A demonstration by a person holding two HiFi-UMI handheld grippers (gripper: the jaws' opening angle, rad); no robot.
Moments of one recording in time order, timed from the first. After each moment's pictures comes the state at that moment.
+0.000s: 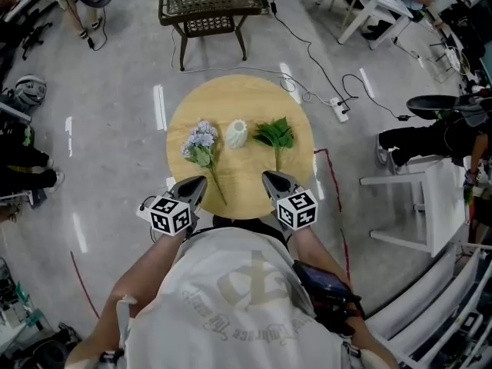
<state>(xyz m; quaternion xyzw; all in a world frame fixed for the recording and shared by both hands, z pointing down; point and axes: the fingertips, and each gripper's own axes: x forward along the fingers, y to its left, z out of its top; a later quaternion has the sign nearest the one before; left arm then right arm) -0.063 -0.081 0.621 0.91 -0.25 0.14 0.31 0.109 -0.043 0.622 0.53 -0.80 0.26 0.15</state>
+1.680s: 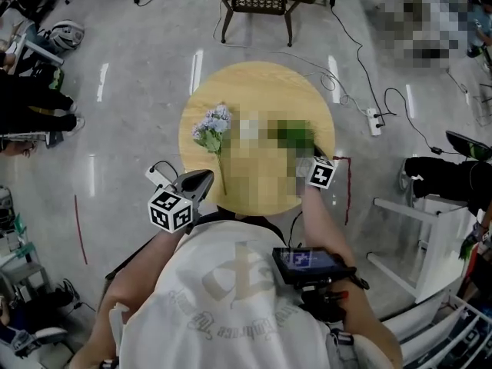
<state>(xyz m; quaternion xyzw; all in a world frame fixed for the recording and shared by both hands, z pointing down) -0.044 -0.074 0.605 0.87 -0.33 0.16 0.32 0.247 -0.155 0.727 0.61 -0.67 0.38 0.17</state>
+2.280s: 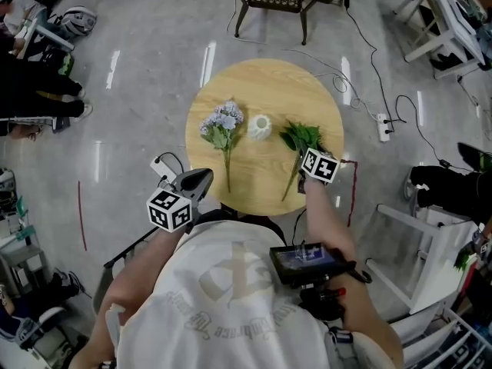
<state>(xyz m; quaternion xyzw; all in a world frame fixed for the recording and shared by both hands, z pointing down) -0.059 -0.074 0.608 0.85 -0.36 0.16 0.34 0.249 -0.173 0.760 0.60 -0.66 0.40 0.21</state>
